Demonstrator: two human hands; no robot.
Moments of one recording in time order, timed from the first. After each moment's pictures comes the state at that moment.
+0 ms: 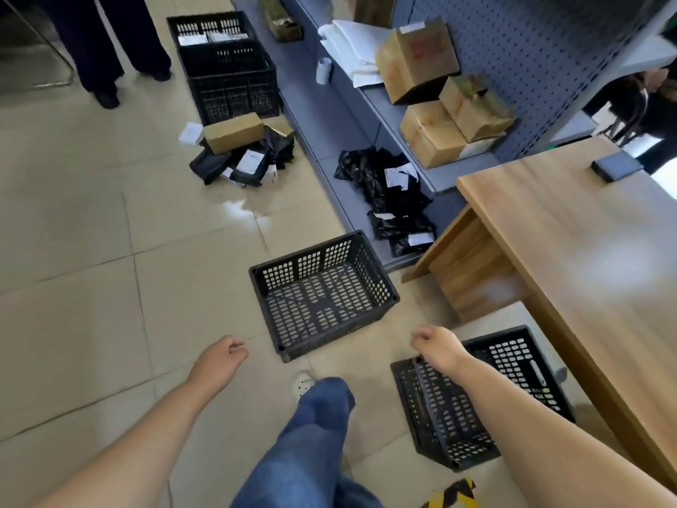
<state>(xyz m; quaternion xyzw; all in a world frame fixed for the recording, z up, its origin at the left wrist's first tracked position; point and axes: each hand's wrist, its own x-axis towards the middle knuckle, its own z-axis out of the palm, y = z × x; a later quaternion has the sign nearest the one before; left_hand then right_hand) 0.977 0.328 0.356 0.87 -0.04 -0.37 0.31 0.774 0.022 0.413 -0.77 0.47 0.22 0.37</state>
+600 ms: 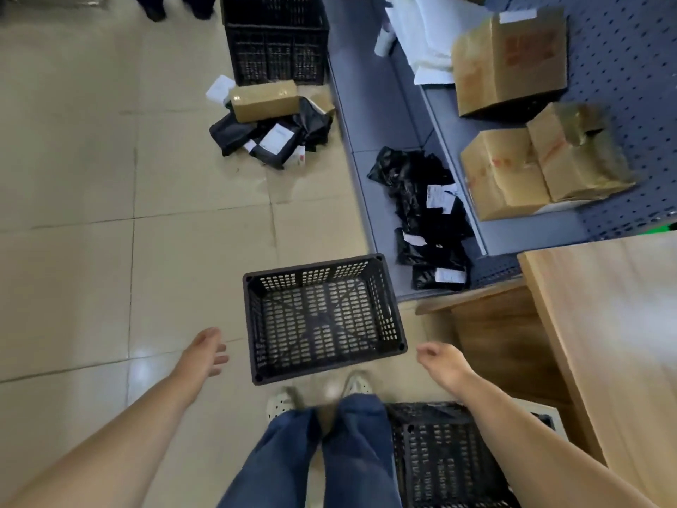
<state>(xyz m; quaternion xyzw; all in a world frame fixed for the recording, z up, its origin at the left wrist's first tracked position) 1.093 0.203 0.297 0.75 0.27 -0.37 0.48 0.928 -0.140 0.333 -0.75 0.46 0.29 0.39</state>
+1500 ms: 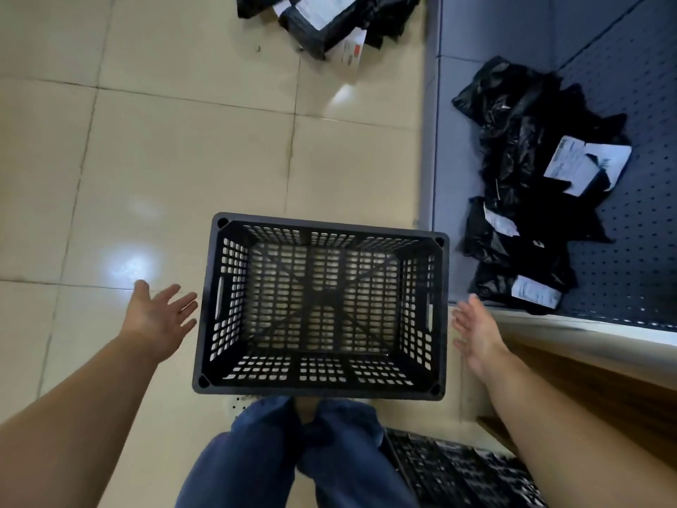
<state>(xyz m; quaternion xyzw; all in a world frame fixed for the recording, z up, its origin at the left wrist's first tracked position) 1.164 0.178 0.005 0.47 0.51 -0.26 0.67 1.060 -0.244 0.017 -0.54 0.60 0.17 0.57</state>
